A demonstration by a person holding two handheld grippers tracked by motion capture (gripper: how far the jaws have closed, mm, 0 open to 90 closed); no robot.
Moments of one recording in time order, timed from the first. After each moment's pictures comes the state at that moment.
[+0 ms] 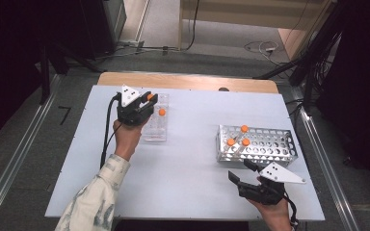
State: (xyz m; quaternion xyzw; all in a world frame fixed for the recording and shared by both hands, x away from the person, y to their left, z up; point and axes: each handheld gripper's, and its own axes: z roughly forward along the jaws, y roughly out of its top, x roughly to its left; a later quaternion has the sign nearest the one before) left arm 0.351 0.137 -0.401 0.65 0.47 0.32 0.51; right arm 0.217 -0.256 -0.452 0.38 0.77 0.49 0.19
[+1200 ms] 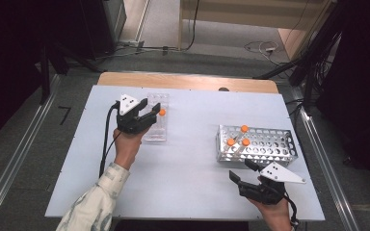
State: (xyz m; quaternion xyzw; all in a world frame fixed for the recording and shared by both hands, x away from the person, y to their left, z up) left arm 0.329 0.138 -0.411 0.64 0.48 0.29 0.52; right arm 0.218 -0.257 -0.454 0.38 0.76 0.48 0.20
